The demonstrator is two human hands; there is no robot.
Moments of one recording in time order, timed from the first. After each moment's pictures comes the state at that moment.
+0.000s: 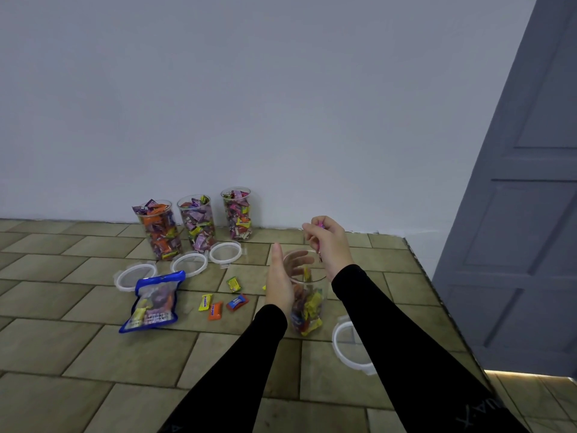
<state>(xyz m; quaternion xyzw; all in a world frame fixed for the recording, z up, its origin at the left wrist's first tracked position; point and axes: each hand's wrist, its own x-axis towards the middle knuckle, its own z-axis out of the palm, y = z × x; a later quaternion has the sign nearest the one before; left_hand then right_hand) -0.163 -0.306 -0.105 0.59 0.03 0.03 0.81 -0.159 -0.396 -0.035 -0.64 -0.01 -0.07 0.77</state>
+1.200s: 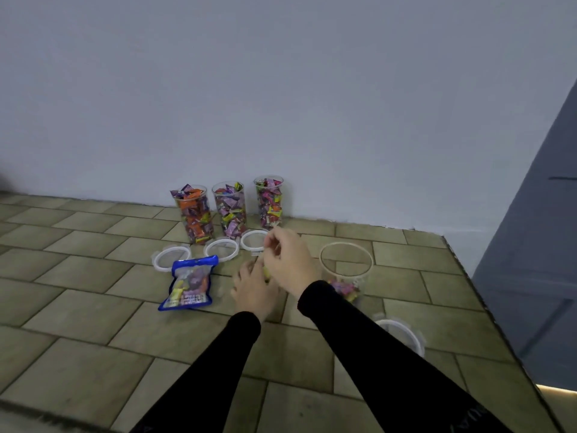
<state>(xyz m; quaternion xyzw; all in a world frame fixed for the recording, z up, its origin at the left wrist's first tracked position) -0.169 -0.199 -0.144 0.94 0.14 0.07 0.31 -0.173 -0.290 -0.065 -0.85 -0.20 -0.13 0.47</state>
